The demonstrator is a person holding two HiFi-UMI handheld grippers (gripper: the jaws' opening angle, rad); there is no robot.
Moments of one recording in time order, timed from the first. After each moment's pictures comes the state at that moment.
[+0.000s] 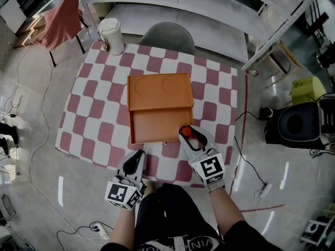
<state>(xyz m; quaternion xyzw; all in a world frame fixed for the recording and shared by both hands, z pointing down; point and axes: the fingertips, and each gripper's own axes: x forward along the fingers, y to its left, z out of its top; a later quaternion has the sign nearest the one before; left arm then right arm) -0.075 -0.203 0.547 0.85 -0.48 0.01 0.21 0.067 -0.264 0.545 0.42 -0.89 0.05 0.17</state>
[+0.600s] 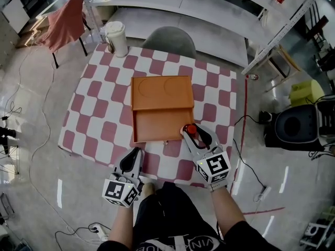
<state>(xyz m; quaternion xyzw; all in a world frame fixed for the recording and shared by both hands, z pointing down) -0.094 -0.204 0.532 0.84 -0.50 0.00 0.20 0.077 -0.265 0.519 0.44 -0.88 0.06 0.13</state>
